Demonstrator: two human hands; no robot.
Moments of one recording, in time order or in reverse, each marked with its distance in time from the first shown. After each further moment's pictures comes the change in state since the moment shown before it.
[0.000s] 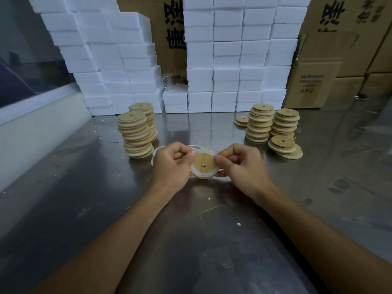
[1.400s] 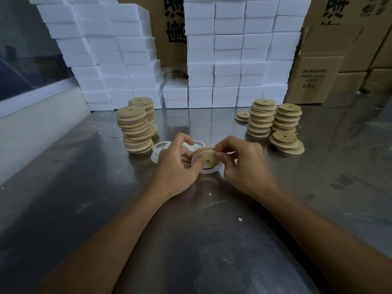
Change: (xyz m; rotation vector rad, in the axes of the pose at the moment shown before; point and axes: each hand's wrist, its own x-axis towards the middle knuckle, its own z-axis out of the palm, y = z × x) left_hand -0.002 -0.007 -0.006 0.246 -0.176 0.238; right_hand -0.001 -0.001 -0.003 -0.562 0.049 -0.402
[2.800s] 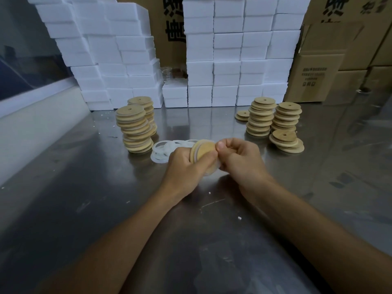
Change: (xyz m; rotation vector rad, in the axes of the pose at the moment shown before) left_hand -0.003 0.017 0.019 -0.300 -0.016 -0.137; right_hand 0.000 -0.025 0.004 0.719 -0.016 0.563
